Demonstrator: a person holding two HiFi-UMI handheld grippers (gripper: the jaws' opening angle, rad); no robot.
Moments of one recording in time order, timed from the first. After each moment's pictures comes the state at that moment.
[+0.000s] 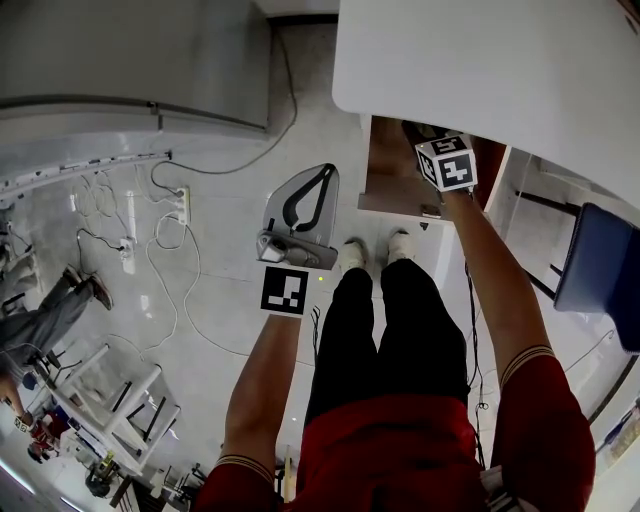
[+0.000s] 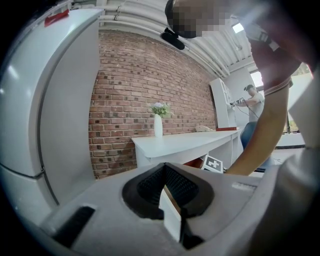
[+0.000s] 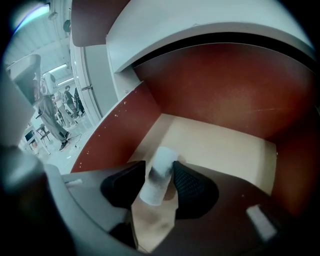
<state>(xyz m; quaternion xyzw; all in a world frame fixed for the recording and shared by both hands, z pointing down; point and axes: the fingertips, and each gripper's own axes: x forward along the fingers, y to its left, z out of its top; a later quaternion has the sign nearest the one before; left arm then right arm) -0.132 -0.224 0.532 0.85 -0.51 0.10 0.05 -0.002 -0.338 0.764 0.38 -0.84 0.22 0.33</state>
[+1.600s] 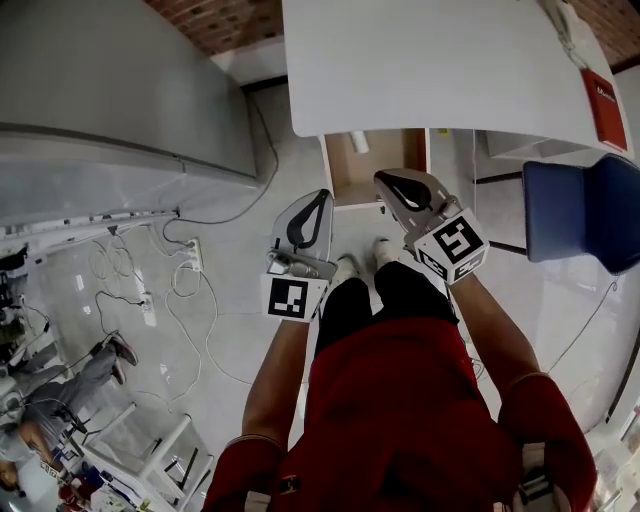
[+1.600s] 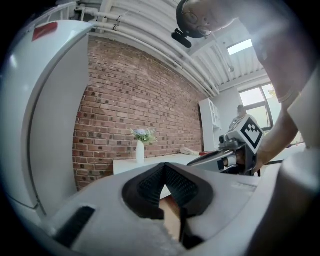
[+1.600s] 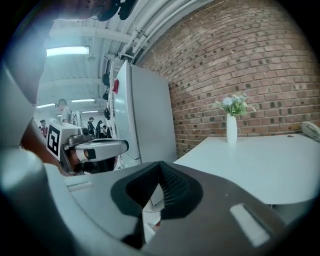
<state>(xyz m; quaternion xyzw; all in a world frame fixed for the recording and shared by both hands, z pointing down) -0.059 -0.157 0.358 0.89 -0.45 0.02 0.04 0.012 -0.173 0.391 0.35 -0.92 0.12 0.10</state>
